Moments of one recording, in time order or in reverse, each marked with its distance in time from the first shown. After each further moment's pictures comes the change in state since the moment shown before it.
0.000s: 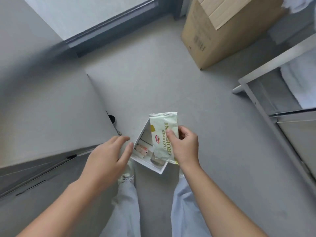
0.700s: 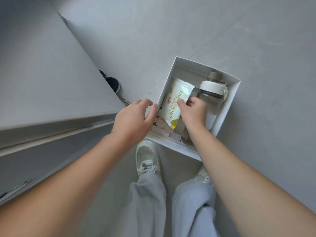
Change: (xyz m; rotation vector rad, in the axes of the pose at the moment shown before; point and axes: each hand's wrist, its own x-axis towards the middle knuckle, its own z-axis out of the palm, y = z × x) left_hand 0.153 -0.159 0.225 0.143 -0.092 0.009; right_hand 0.142 0.279 0.169 -0.017 0.077 0.249
